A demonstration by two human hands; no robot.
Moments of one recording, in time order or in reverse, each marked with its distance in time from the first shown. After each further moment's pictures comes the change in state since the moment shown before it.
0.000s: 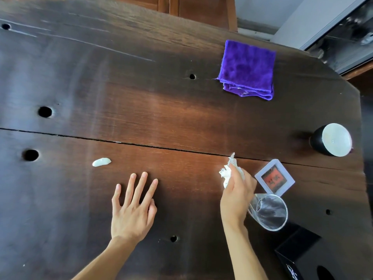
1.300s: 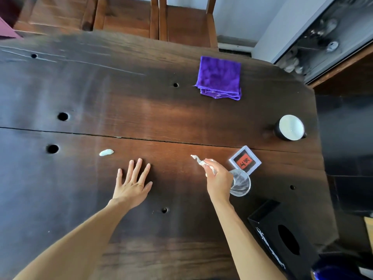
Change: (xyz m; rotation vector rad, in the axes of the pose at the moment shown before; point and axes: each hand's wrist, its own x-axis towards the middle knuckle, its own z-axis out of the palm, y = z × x) left_hand 0.018 0.012 -0.051 -0.025 -0.525 -0.084; right_hand -0.015 -0.002 -0.069 0.340 -0.245 0.103
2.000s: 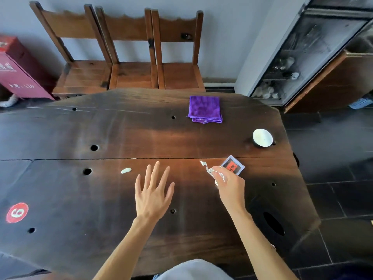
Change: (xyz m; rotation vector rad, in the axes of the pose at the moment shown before) left_hand -0.150 0.069 -0.075 -0.067 0.679 0.111; right_hand -0.092 -0.072 -0.122 0.010 0.095 -0.192
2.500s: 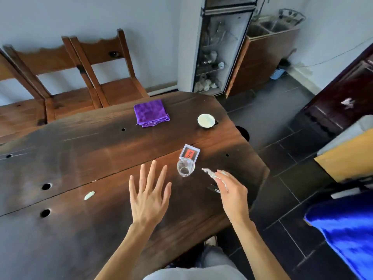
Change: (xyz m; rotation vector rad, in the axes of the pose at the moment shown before) left_hand -0.047 0.086 -0.026 0.024 0.135 0.422; right_hand -0.127 0.061 -0.093 -0.080 0.409 -0.067
